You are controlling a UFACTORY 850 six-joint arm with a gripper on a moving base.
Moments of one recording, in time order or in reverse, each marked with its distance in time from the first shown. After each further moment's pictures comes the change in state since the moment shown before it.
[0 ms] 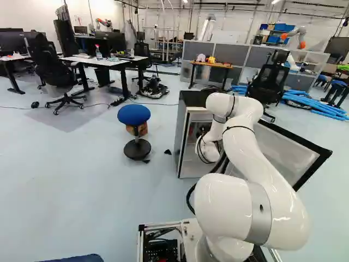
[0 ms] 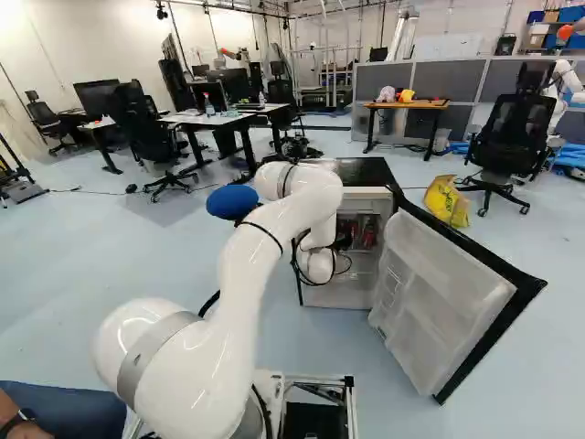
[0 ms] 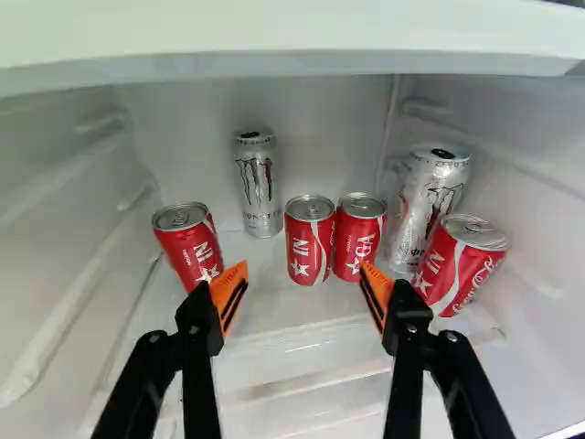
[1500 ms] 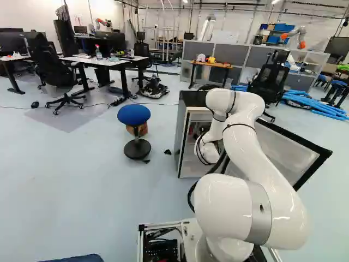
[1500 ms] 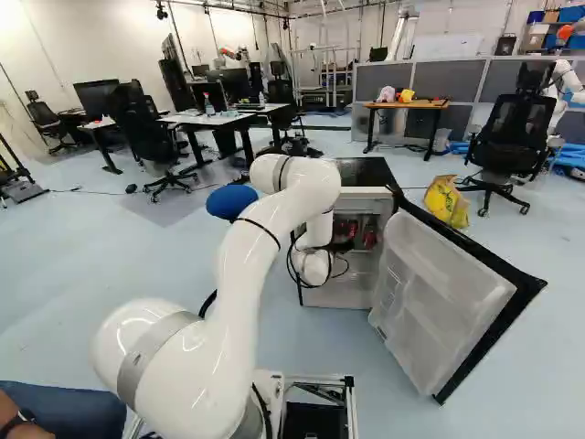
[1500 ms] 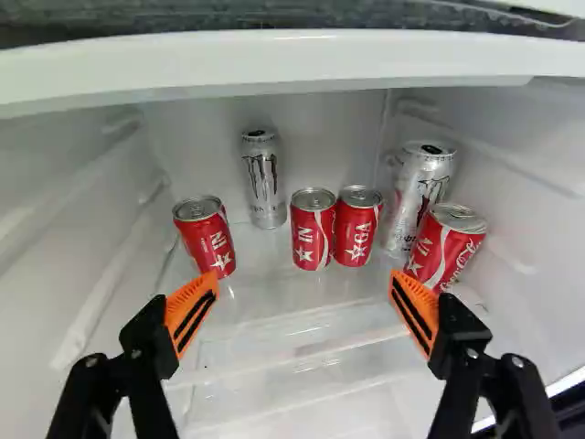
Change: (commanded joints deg) arm 0.6 3.0 5.7 1.5 1.6 0.0
